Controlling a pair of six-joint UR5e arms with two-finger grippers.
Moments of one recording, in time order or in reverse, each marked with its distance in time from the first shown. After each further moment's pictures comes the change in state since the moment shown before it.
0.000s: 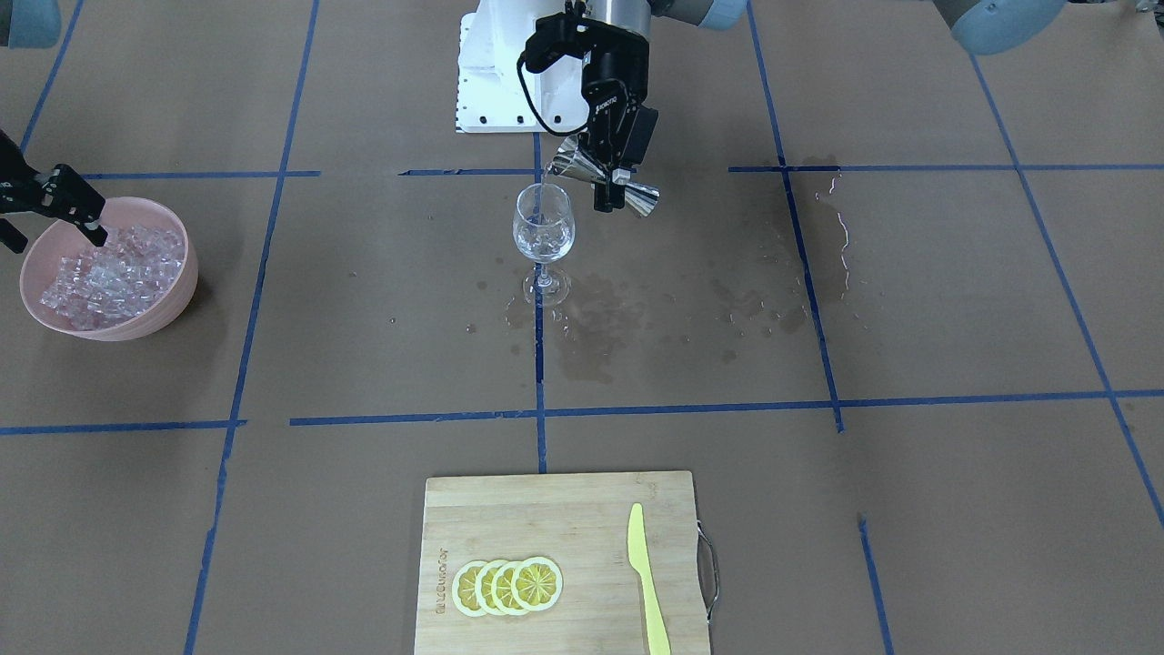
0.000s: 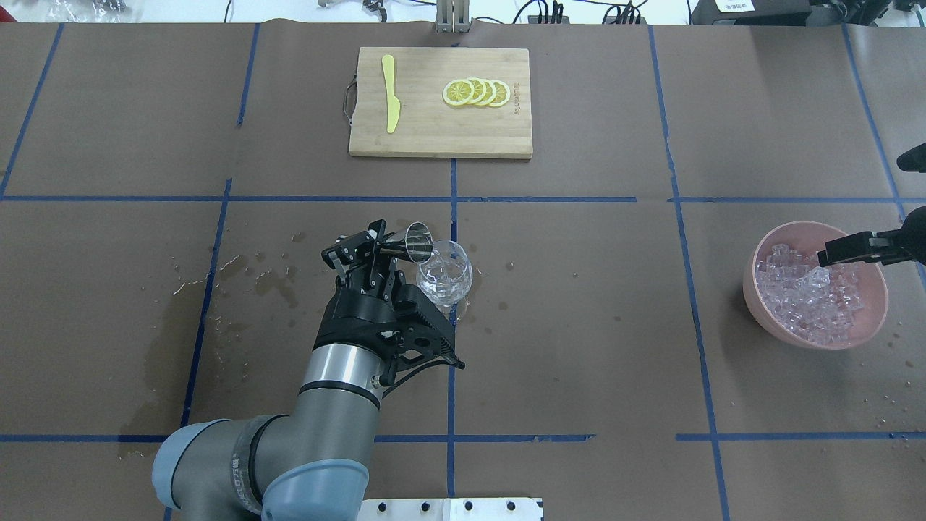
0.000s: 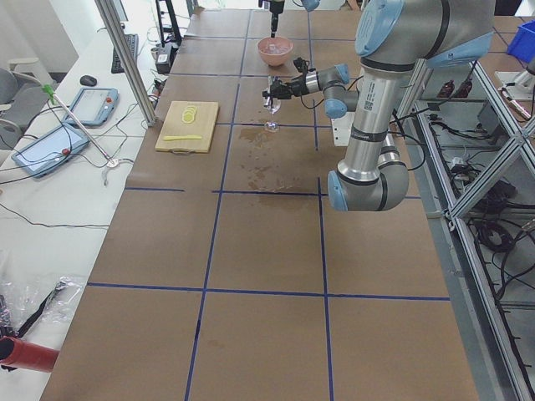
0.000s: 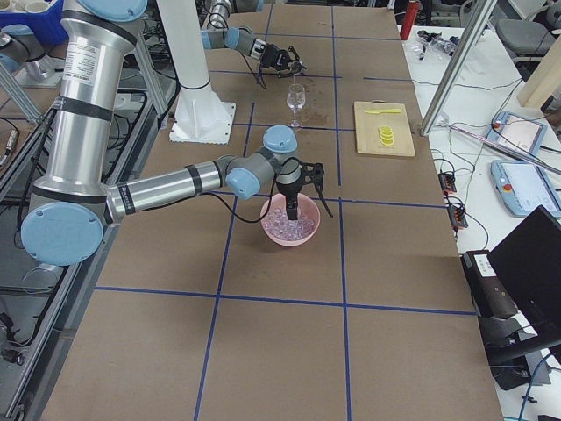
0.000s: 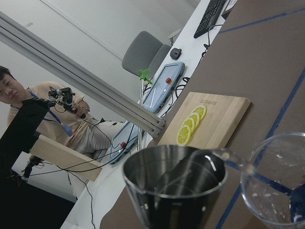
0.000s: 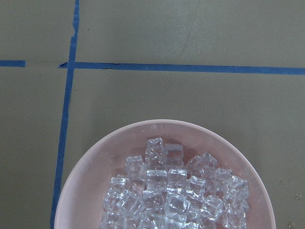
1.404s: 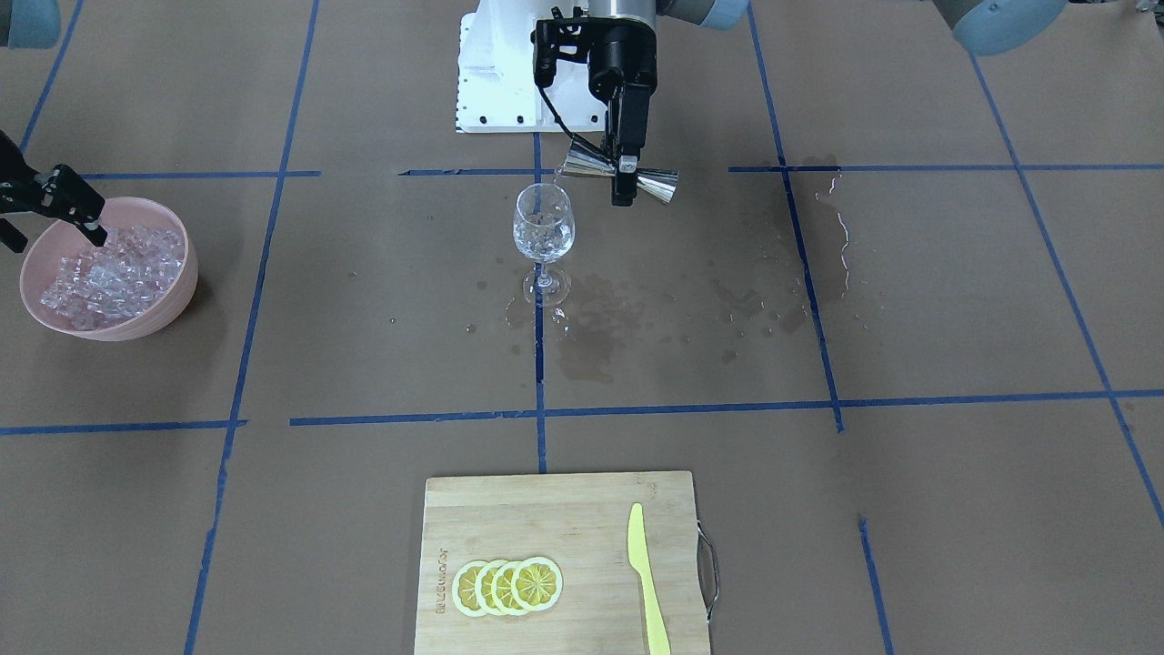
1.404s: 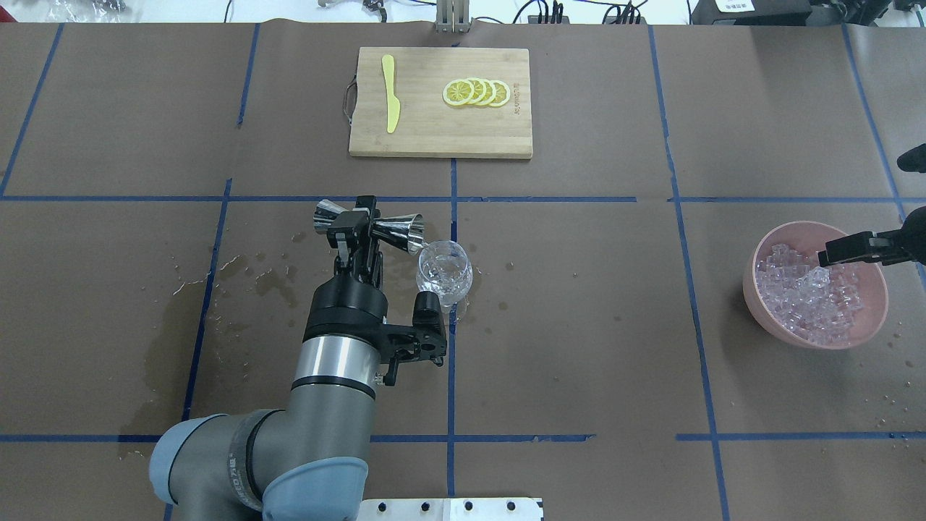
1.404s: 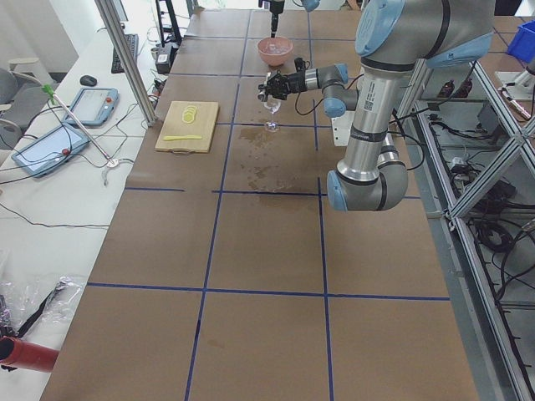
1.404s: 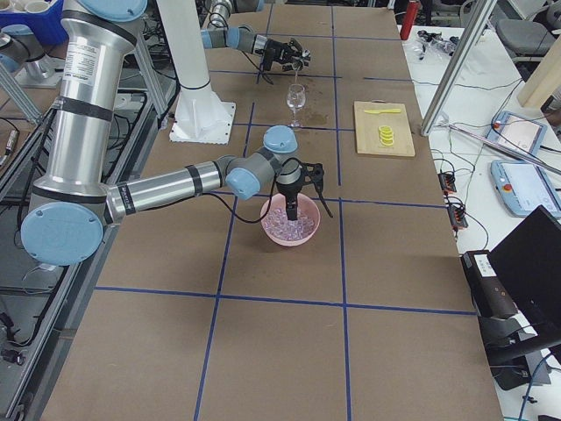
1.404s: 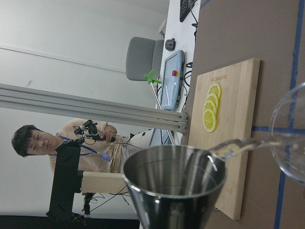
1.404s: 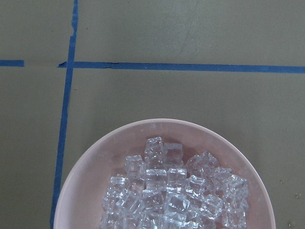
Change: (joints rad) left arm -0.009 -0.001 -0.008 0.003 0.115 0.402; right arm 0.001 0.000 -0.001 -0.002 0.003 0.002
